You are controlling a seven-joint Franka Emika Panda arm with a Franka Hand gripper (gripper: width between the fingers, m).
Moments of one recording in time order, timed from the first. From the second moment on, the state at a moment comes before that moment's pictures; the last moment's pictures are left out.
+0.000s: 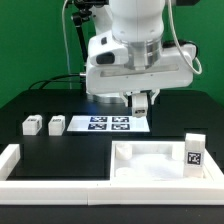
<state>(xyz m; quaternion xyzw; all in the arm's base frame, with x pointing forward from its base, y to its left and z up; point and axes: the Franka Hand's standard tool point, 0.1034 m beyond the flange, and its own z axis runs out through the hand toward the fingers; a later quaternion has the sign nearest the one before) 0.482 0.038 0.105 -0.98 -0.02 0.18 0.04</state>
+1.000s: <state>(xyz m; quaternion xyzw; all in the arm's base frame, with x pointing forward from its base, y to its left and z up) 0.576 -0.010 0.135 -0.99 -0.05 -0.15 -0.01</state>
